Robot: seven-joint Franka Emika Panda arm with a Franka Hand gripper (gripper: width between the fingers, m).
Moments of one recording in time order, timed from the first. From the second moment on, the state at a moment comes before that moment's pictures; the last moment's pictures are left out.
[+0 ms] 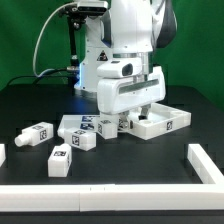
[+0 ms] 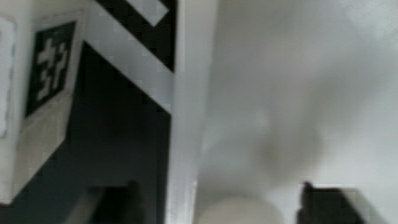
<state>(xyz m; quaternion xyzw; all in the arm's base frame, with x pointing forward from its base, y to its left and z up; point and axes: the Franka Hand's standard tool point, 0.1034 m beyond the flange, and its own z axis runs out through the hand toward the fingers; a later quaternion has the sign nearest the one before) 0.379 0.059 0.013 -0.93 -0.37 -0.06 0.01</state>
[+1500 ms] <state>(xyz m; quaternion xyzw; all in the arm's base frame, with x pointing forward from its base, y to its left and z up) 0.431 0.023 0.095 -0.98 -0.20 -0.03 0.02</state>
